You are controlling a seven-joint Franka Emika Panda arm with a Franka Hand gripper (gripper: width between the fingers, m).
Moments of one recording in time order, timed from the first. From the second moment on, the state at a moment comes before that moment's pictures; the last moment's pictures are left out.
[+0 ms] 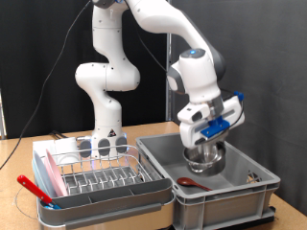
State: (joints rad) arm -0.41 0.04 0.75 -2.39 0.46 2.63 0.71
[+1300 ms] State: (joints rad) arm -0.44 -0.16 0.60 -2.25 0.43 1.93 0.40
